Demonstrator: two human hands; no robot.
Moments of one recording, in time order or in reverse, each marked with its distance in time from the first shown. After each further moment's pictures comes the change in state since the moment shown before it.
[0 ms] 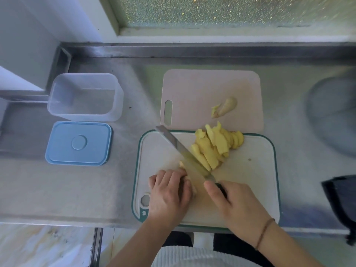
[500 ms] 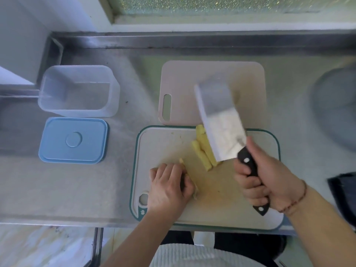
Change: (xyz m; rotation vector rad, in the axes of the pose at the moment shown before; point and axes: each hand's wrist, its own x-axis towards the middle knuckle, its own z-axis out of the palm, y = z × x) left_hand 0.010 -0.005 0.008 0.060 0.002 0.030; right_hand 0.040 0.015 -0.059 1.103 -0.489 0.454
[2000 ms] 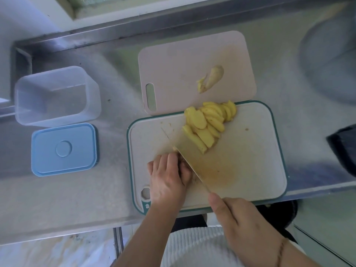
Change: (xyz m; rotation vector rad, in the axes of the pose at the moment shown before) left_hand -0.003 -0.004 0.004 -0.022 0.031 0.032; right_hand -0.027 0.110 0.070 -0.822 0.520 -0.233
